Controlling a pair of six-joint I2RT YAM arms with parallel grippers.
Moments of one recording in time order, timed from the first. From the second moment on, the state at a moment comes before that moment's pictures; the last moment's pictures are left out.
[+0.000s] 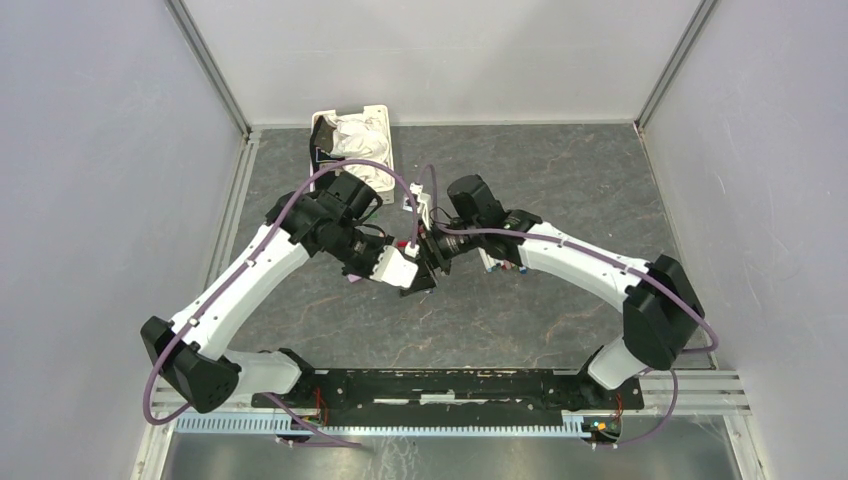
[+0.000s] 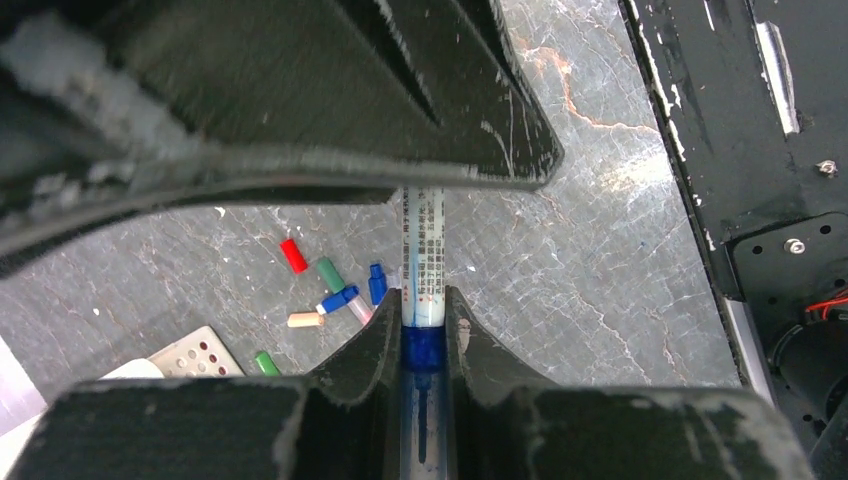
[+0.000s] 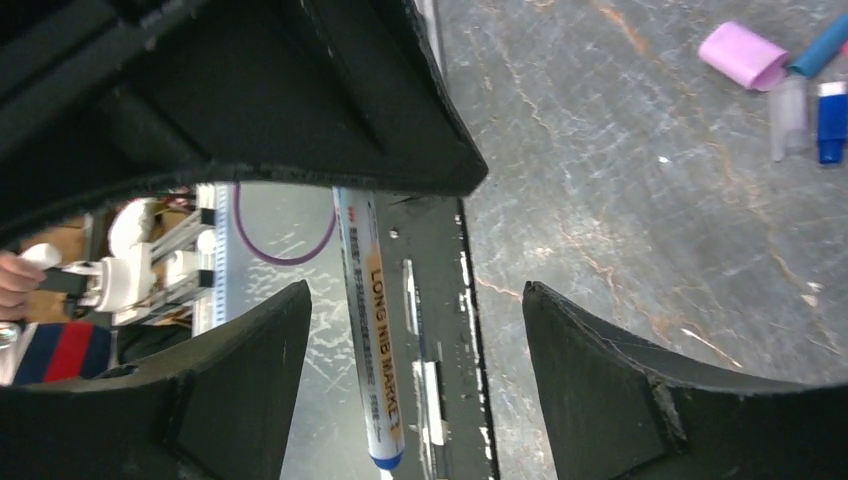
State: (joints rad) left arm -0.61 1.28 1.35 -1.29 0.53 1.36; right arm 0.80 1.54 1.17 -0.23 -0.87 0.25
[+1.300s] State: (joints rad) left arm -0.66 1.30 1.40 -1.34 0.46 1.36; right arm 0.80 1.60 1.10 0.02 -1.06 0.45
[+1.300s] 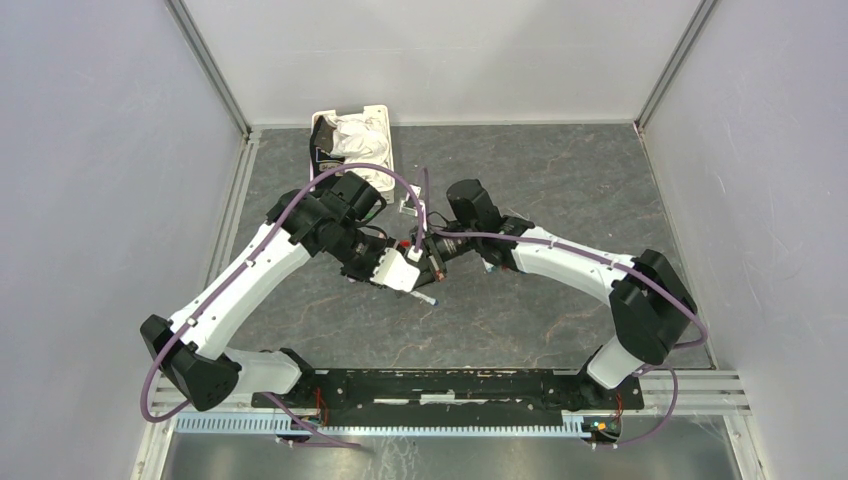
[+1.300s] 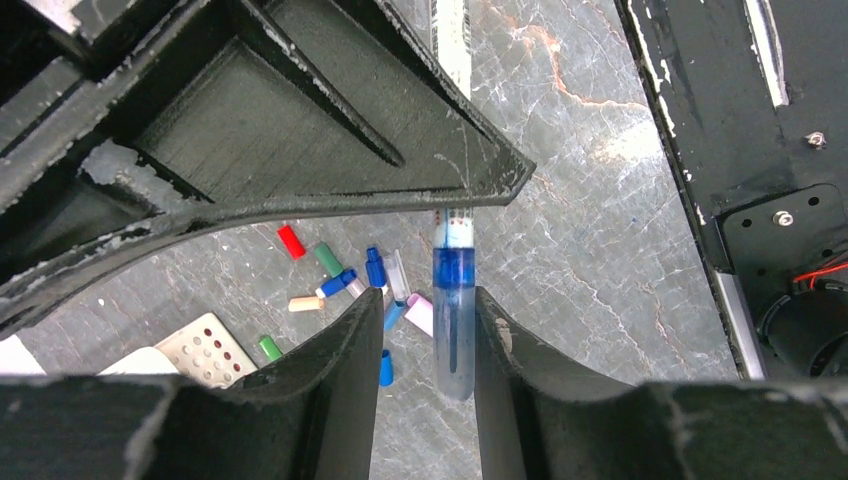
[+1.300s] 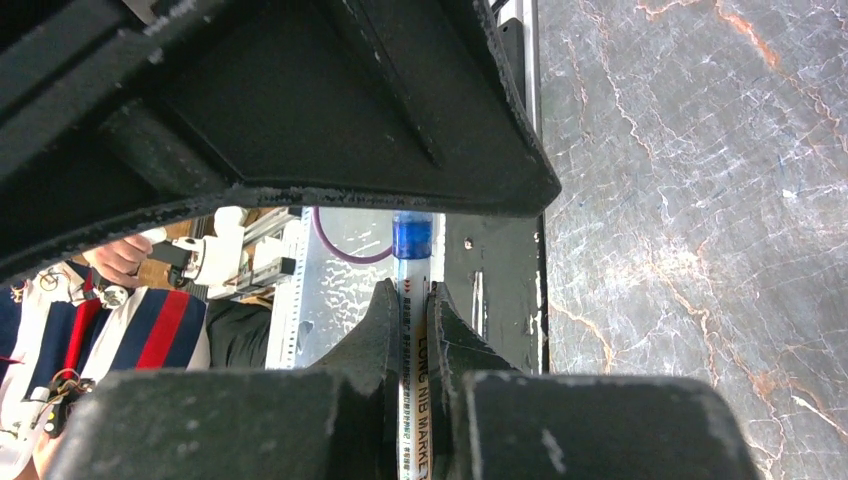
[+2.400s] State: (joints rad) left arm -0.69 1.31 1.37 -1.32 0.42 1.38; right arm 0.81 1.70 1.21 0.01 -1.05 0.54
